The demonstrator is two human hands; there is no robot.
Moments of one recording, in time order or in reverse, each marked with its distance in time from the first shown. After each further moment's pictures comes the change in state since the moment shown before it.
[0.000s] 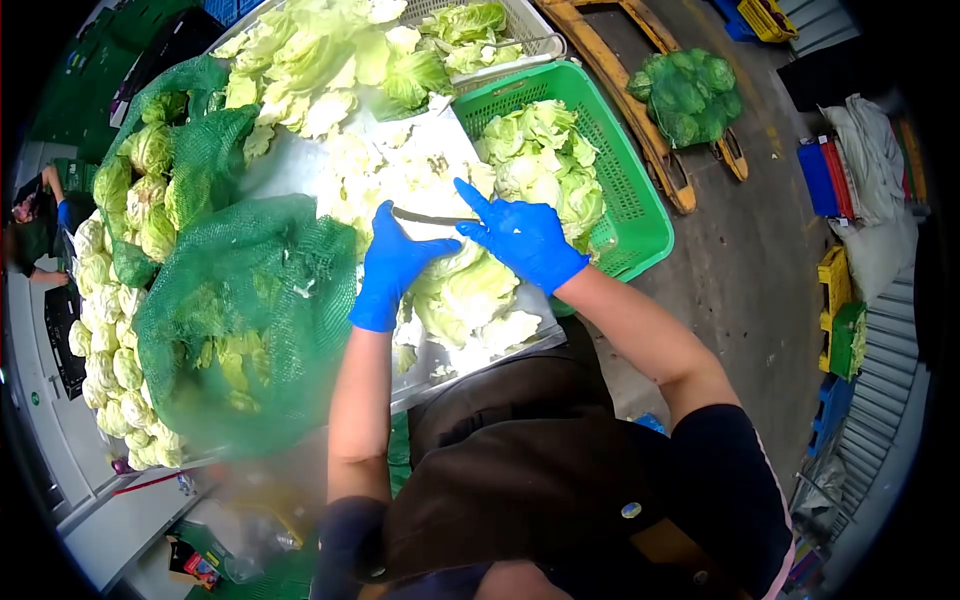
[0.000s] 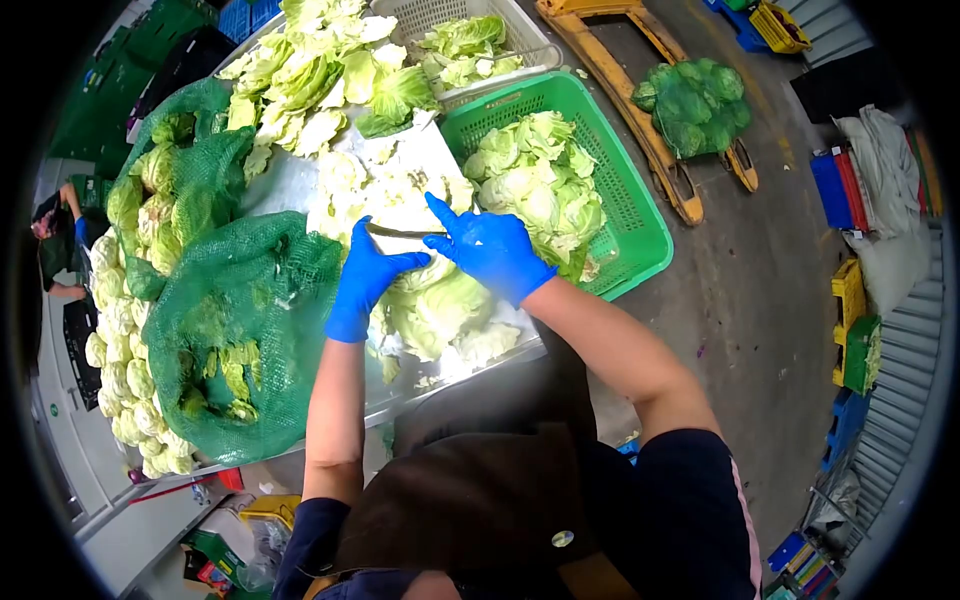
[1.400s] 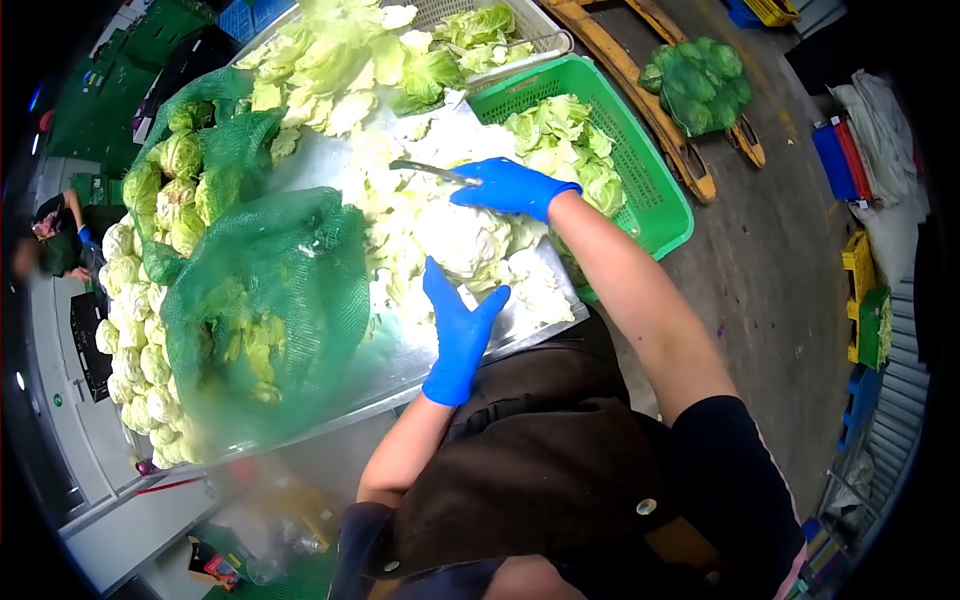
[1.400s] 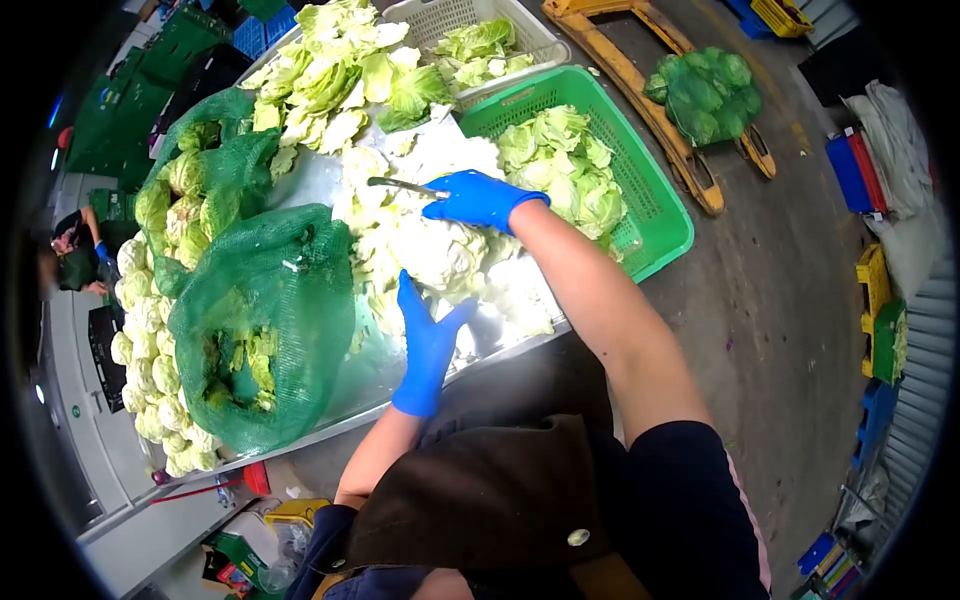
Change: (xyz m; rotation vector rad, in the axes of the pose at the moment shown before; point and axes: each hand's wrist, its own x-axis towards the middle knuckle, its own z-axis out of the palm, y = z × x) left_hand -0.131 -0.022 0.054 -0.136 0.195 0.170; right_hand 0.052 0.001 -0.003 0.616 -0.404 0.094
